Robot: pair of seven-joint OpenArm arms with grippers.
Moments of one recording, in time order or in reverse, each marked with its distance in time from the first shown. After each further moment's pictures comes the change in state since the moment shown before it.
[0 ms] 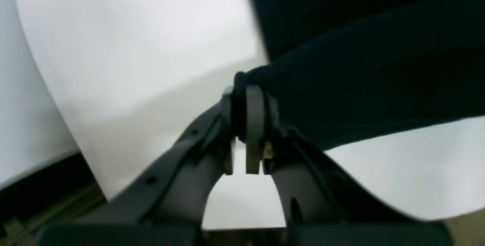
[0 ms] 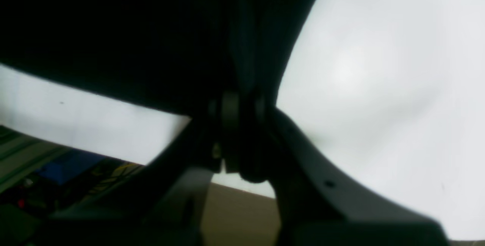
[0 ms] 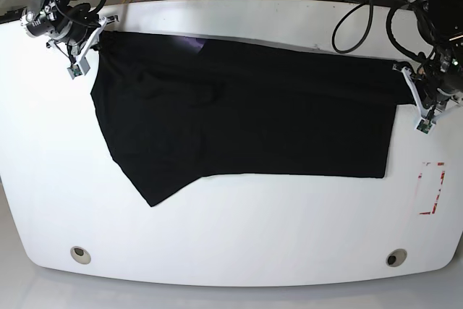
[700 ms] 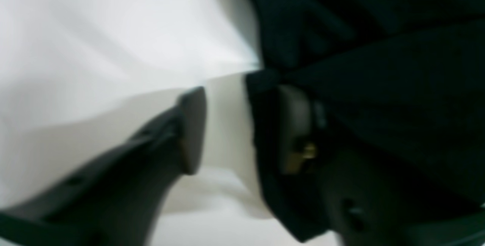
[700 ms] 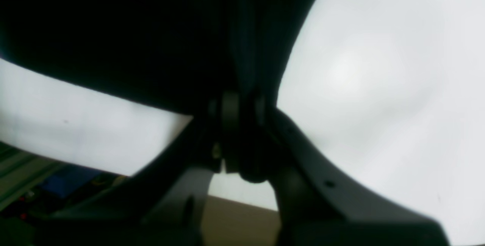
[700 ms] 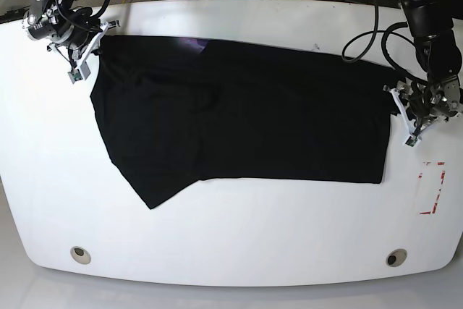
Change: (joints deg) left arm -11.4 -4.3 9.4 -33.8 4.5 -0.1 -19.6; right arm 1.9 -1.2 0.0 -0.1 -1.3 0.0 -0.1
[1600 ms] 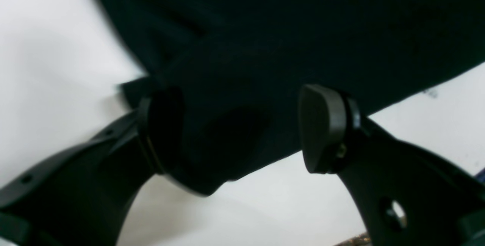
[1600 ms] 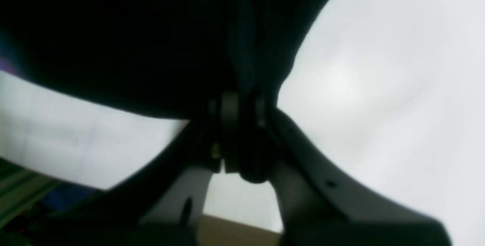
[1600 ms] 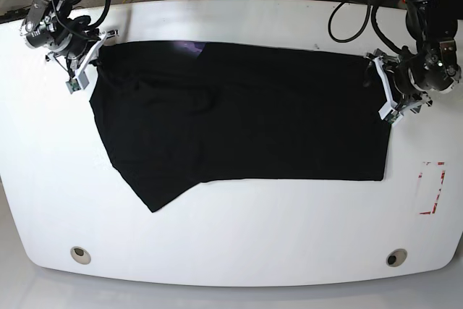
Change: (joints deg) left arm 14.4 2.7 0.5 25.6 -16.0 0.0 12.5; right arm 3.0 0.4 0.0 0.1 0.6 0.0 -0.2
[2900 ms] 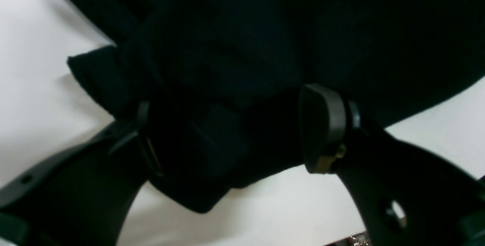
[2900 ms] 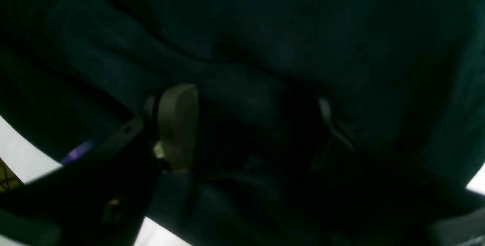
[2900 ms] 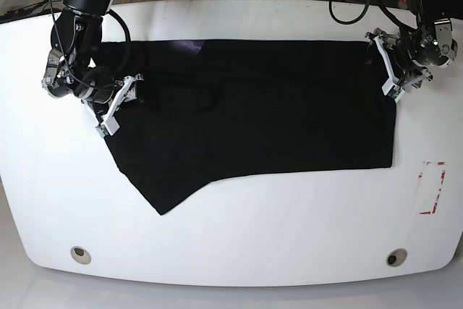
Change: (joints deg) left arm 10.7 -1.1 -0.6 -3.7 4.2 0.3 -10.0; right arm 17.6 0.3 -12.1 -18.6 6.5 -0.4 -0.2
